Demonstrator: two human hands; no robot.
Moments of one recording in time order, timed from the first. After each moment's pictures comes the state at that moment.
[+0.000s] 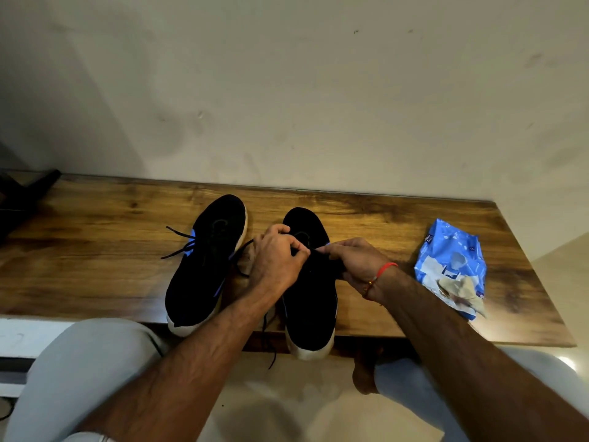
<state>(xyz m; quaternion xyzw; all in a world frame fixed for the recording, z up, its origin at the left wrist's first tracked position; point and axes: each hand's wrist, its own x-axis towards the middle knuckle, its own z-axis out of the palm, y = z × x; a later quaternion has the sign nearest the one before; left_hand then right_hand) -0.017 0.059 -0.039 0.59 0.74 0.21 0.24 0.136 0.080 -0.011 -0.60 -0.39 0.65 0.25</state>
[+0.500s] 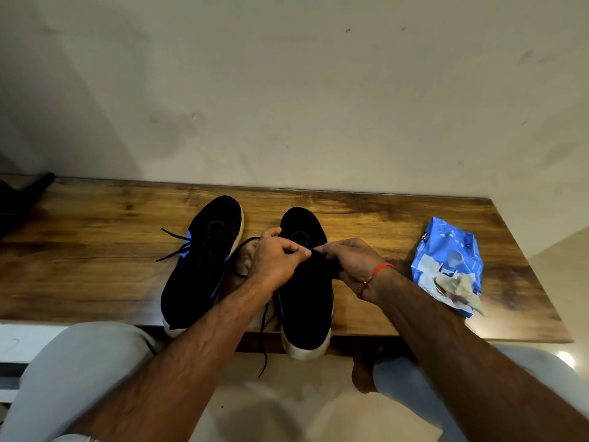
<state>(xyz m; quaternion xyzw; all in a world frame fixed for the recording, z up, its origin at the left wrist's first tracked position) -0.015 0.057 -0.028 0.49 0.73 0.27 0.39 0.133 0.080 -0.013 -0.62 -0.36 0.65 0.26</state>
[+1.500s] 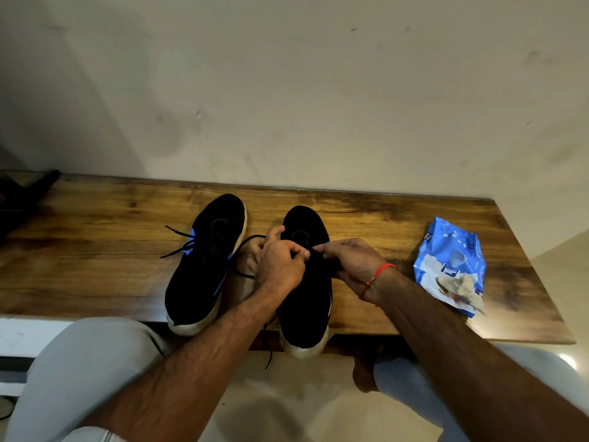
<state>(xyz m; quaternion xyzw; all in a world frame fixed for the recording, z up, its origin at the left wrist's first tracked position) -0.006 0.051 -0.035 0.52 0.76 0.24 0.30 0.131 0.078 -0.015 -0.61 -0.36 0.66 0.28</state>
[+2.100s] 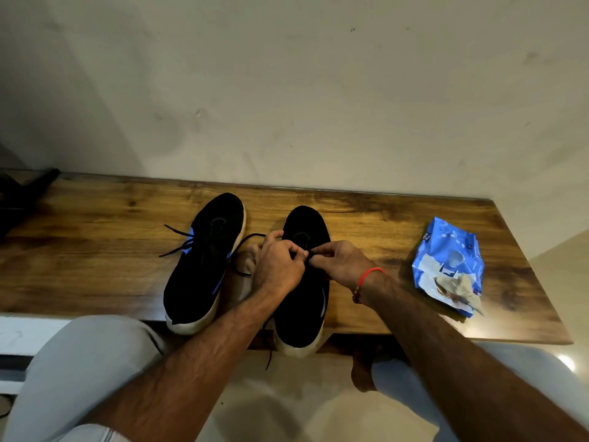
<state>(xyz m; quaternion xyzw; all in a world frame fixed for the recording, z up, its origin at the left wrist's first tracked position) -0.007 0.050 -0.039 0.53 0.76 0.22 0.30 0.127 0.078 -0.027 -0.64 -0.54 0.53 0.16</state>
